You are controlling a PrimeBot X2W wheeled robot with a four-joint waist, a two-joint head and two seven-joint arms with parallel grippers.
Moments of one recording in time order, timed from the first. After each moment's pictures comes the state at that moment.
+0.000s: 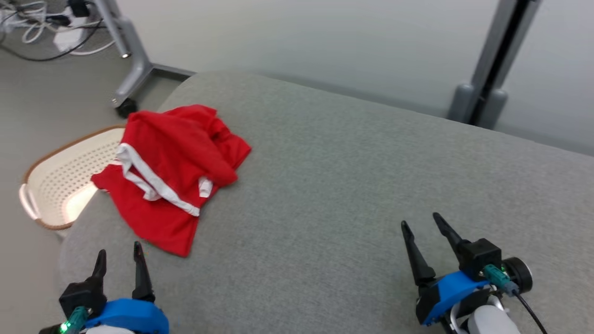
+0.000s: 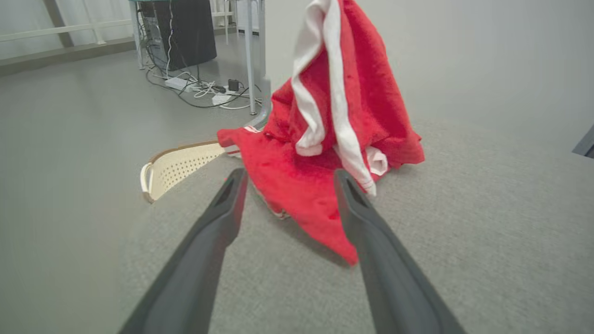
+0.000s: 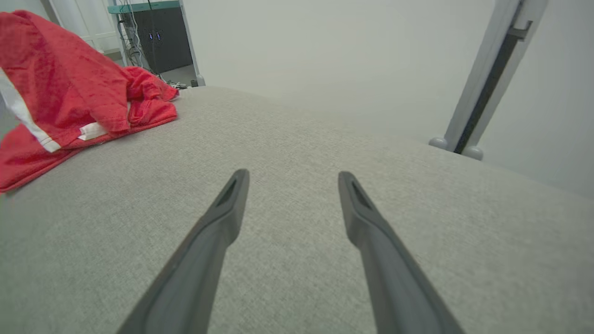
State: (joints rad) left arm -0.13 0.05 0.12 0.52 -0.12 -0.07 -0.26; right arm -0.22 -0.05 0.08 0.50 0.02 0.13 -0.26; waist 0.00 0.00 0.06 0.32
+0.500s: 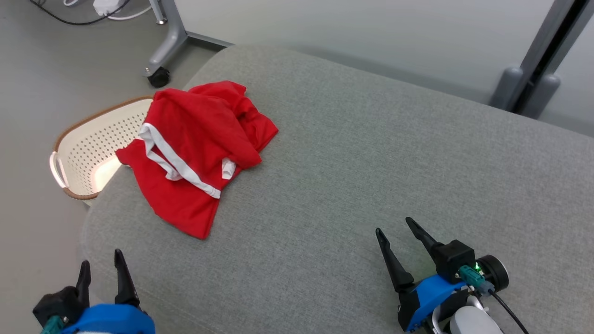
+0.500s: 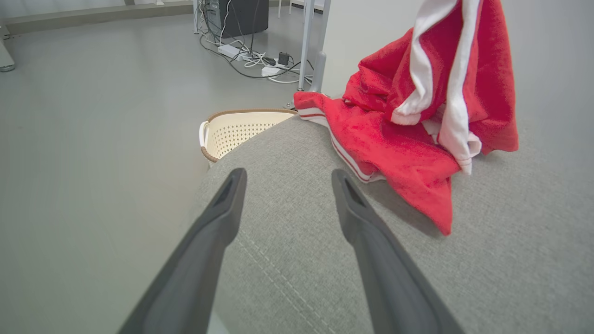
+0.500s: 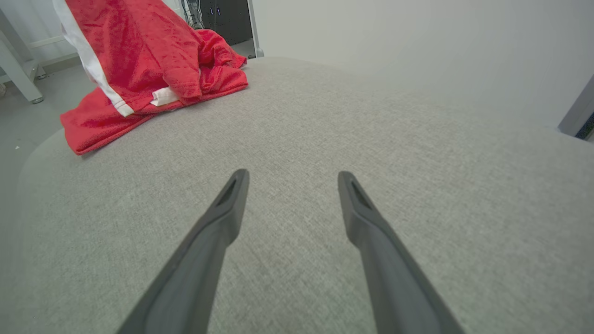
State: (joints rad) left arm -0.08 0.05 0.22 0.53 -0.20 -0.10 -0.26; right arm -0.26 -0.05 0.23 0.55 0.07 0.13 -0.26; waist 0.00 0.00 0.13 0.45
